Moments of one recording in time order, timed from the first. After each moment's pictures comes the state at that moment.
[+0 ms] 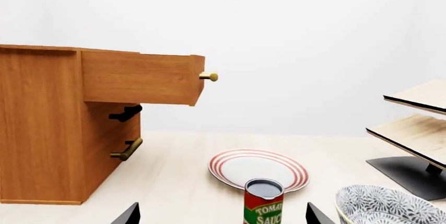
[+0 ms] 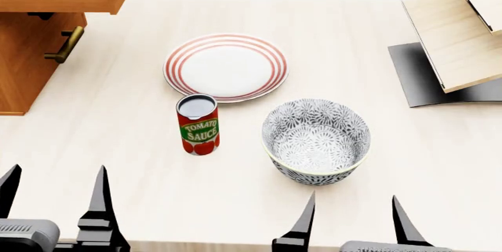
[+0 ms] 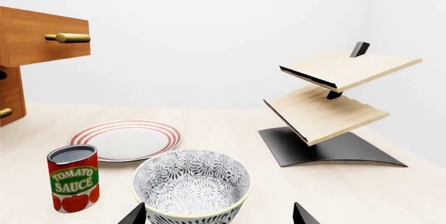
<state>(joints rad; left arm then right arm) -0.07 -0.09 0.12 0.66 -0.13 -0.52 -0.19 0.02 0.09 -0.10 -0.58 0.02 0.50 0.20</state>
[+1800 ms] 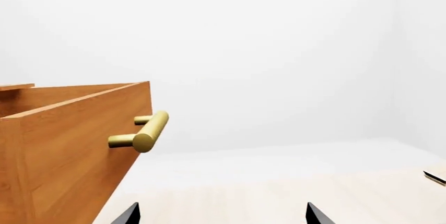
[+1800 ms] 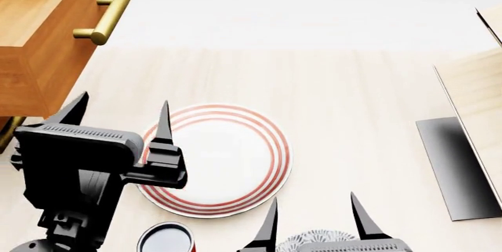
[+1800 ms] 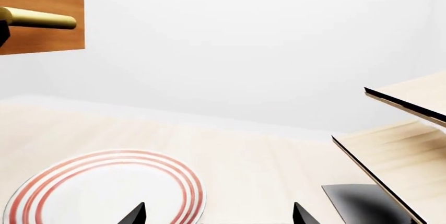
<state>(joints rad) -0.46 -0.07 0.30 0.34 -0.14 -0.55 -0.25 0.06 0.17 -0.26 -0.54 0.04 0.48 0.26</state>
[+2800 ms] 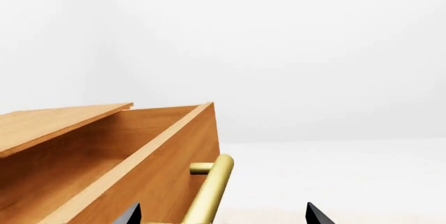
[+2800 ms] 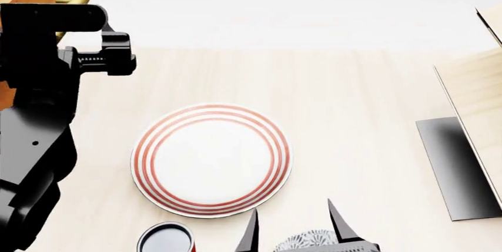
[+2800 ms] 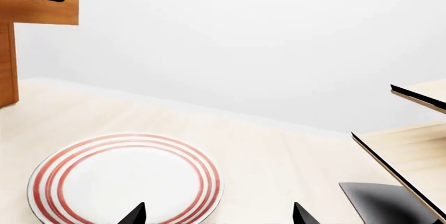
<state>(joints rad) -0.98 -0.16 0.35 -0.33 -0.24 -0.47 -0.43 0.07 0.19 -0.35 -0.47 0.02 0.45 0.28</state>
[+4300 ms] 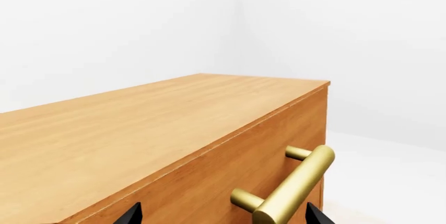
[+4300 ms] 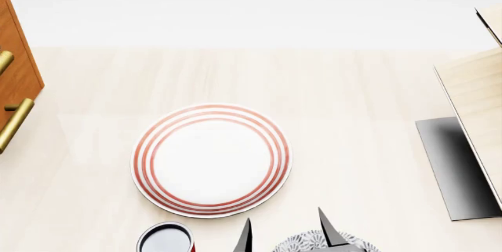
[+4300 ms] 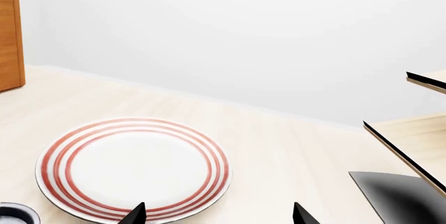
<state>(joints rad) -1.08 -0.33 0.18 -0.58 -0.23 -0.43 -0.61 0.08 0.21 -0.40 -0.39 0.04 0.41 0.32</state>
